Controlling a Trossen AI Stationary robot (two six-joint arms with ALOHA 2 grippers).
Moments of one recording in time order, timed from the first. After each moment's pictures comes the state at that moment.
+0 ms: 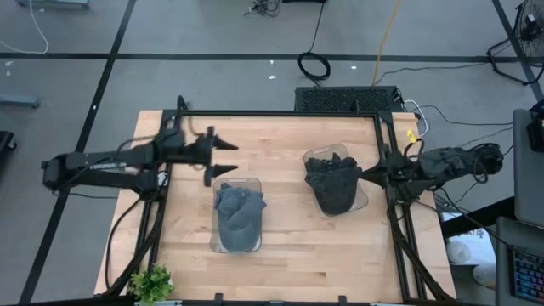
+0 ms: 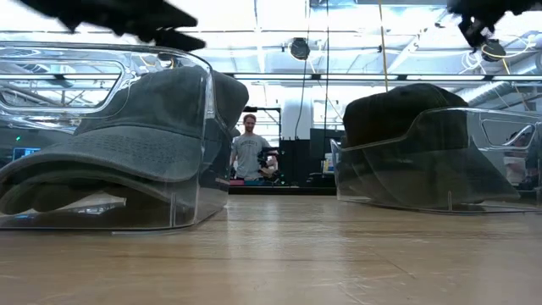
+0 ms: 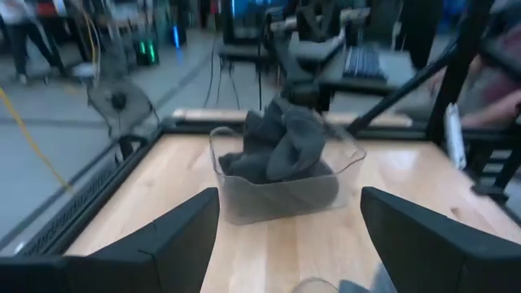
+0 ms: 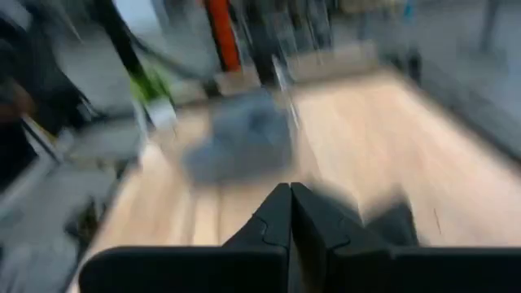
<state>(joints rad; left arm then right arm) 0.24 0.85 0.59 0.11 0.22 0.04 0.30 0.36 0.68 -0.61 0.28 0.30</state>
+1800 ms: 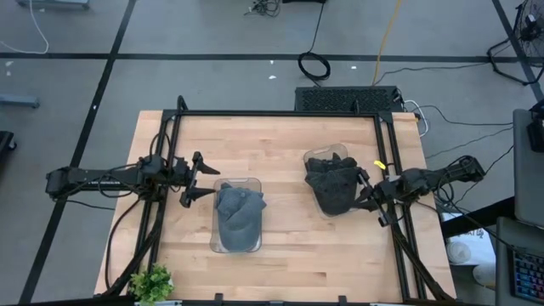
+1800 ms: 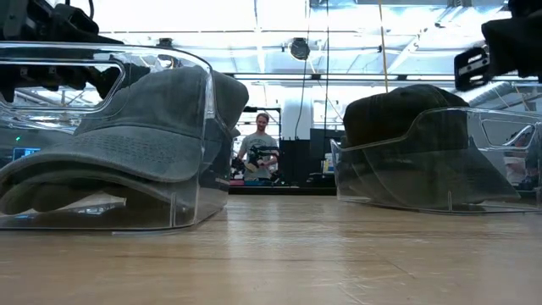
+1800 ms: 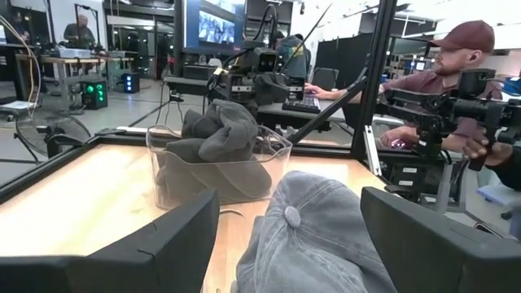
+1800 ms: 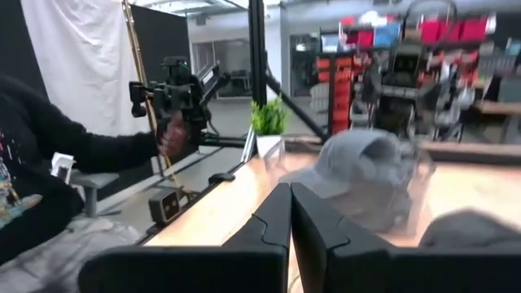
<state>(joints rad) 0.12 0.35 0.01 0.39 0.26 -0.11 0.30 0.01 0.02 0.08 -0.08 0.06</state>
